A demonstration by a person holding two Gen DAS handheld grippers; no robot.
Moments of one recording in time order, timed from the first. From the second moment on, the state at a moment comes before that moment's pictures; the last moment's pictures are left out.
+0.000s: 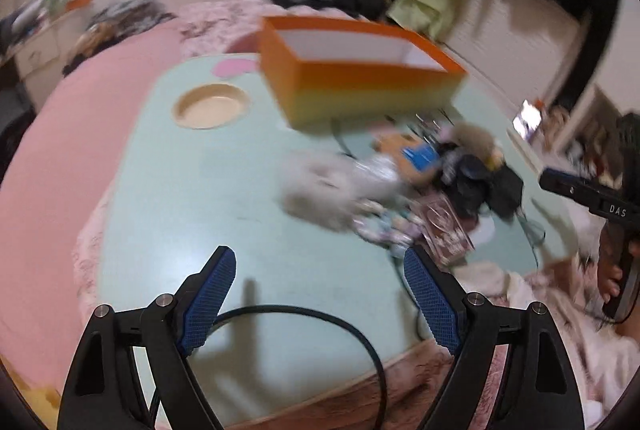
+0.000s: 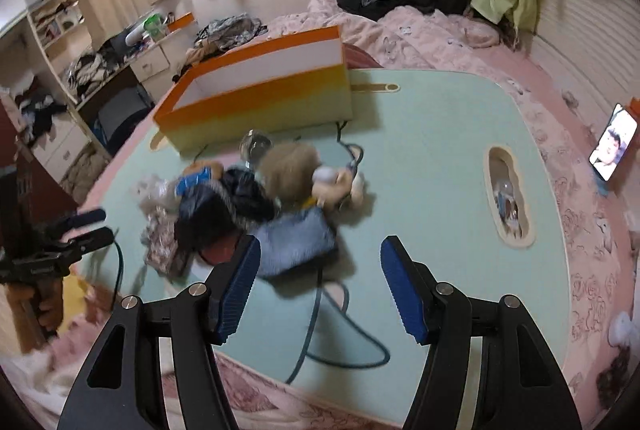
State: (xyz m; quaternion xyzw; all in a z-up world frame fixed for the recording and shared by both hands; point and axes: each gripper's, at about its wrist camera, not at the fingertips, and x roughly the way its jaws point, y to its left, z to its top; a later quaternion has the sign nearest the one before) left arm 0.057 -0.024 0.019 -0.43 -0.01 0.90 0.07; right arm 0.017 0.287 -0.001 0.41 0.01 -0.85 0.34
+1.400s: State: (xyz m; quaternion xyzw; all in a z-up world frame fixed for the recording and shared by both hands) left arm 0.054 0.014 -0.008 -0.40 0.03 0.91 0.01; right arm 0.038 0.224 -0.025 0.43 0.09 -0.86 0.26
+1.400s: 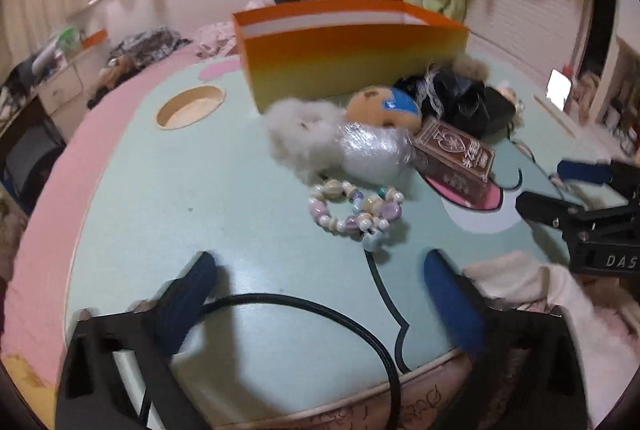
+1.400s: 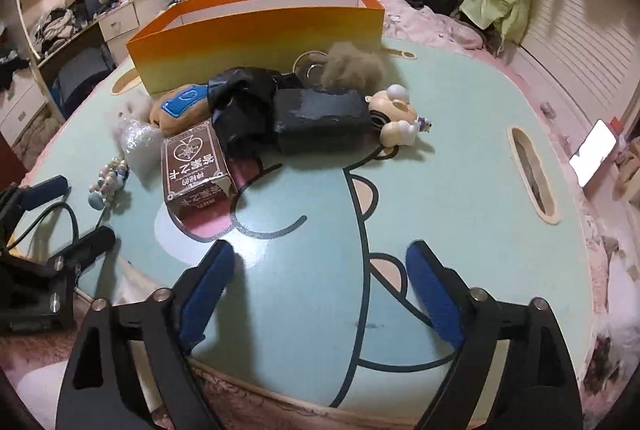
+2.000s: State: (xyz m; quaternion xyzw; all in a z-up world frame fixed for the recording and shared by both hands) left arm 0.057 0.011 -0.009 -0.40 0.04 0.92 0.02; right arm 0.042 0.225 -0.033 0.43 0.11 -0.86 0.27
